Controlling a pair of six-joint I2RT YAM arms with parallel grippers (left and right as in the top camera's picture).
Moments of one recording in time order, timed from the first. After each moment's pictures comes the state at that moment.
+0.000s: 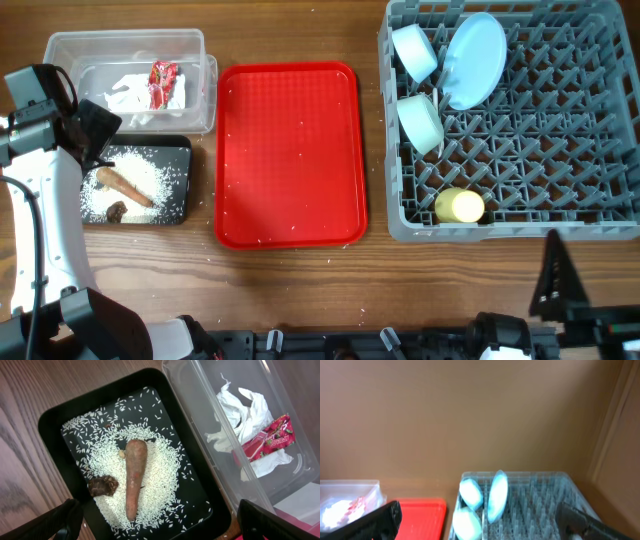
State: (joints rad) left arm 0.38 1.53 1.33 -0.91 -0.19 -0.68; right arm -0.17 0.51 1.55 -1.14 -0.21 0.01
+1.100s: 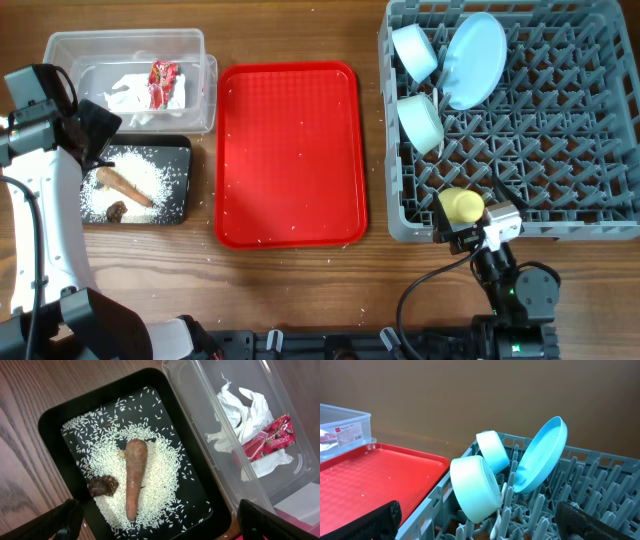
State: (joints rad) left arm 0.38 1.53 1.33 -0.91 -0.19 -0.68; right arm 0.01 0.02 0.01 0.02 -0.26 -0.12
